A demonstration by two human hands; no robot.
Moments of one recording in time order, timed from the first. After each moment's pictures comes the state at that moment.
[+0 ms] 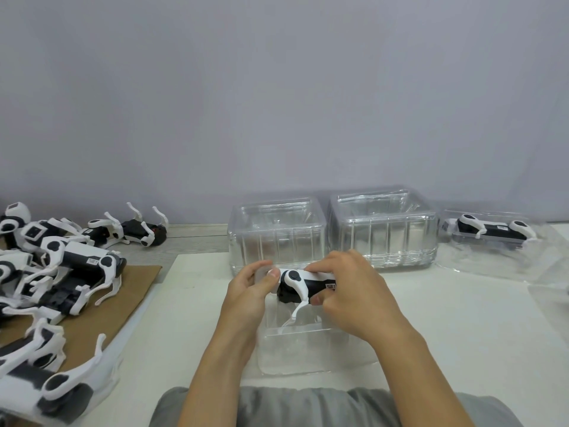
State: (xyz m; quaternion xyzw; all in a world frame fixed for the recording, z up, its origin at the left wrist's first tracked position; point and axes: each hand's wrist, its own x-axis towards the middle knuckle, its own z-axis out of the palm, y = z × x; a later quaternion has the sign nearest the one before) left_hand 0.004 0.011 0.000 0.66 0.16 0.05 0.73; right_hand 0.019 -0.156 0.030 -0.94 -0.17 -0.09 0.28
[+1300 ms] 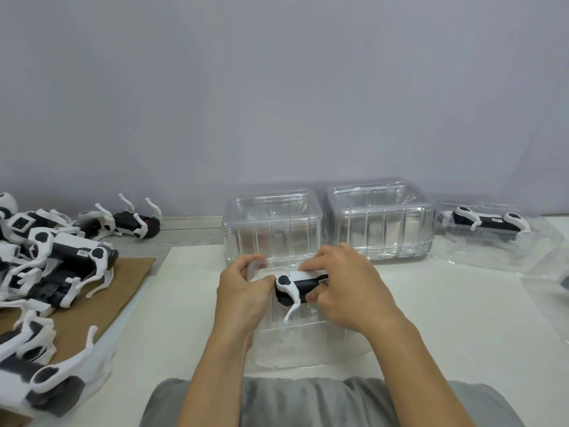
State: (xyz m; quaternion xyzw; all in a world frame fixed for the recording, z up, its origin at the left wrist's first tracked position) left_hand 0.003 0.004 0.003 0.71 0.18 0.11 0.67; right_hand 0.017 -0.154 0.029 -0.95 -0.19 -0.08 0.22
